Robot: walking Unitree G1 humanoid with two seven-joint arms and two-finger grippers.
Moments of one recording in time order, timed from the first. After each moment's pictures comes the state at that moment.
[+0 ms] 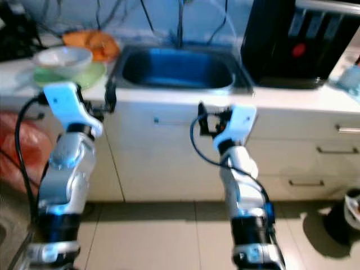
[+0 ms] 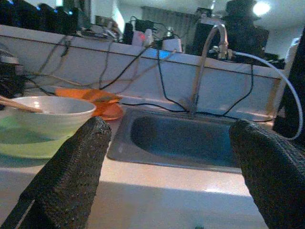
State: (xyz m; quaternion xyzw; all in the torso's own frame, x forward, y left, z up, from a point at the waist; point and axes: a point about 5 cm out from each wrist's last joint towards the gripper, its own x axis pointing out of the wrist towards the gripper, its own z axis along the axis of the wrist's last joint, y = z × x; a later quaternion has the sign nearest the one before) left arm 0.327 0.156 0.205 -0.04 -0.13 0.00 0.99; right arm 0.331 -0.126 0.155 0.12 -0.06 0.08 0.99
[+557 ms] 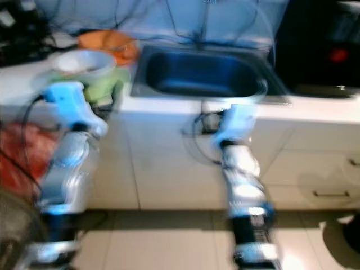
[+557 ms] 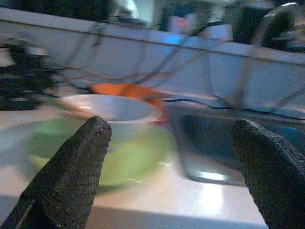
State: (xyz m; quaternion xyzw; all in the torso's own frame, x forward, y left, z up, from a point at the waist) left arm 0.325 0.173 0.198 -0.03 -0.12 0.03 0.99; right arm 0.330 -0.101 0.156 0.13 -0.06 0.12 0.98
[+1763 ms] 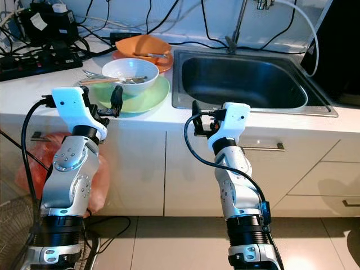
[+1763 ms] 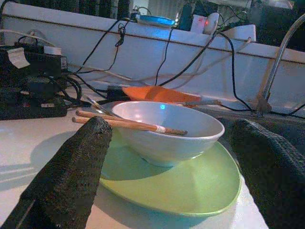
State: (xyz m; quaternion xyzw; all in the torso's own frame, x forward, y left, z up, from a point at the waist) left arm 0.324 0.155 0.194 -0.04 -0.11 0.00 0.99; right arm 0.331 -0.113 0.157 0.13 -0.06 0.10 0.99
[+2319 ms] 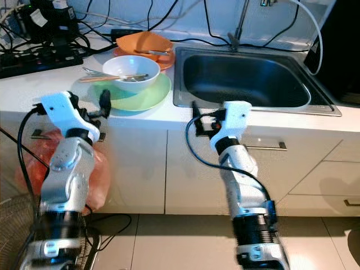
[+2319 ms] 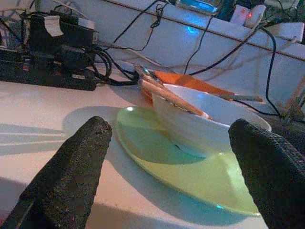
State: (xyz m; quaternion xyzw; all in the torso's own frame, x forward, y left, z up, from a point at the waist) left arm 0.334 0.176 0.182 -0.10 -0.09 0.05 0.99; right arm 0.329 -0.117 0.166 0.08 -0.08 0.17 0.98
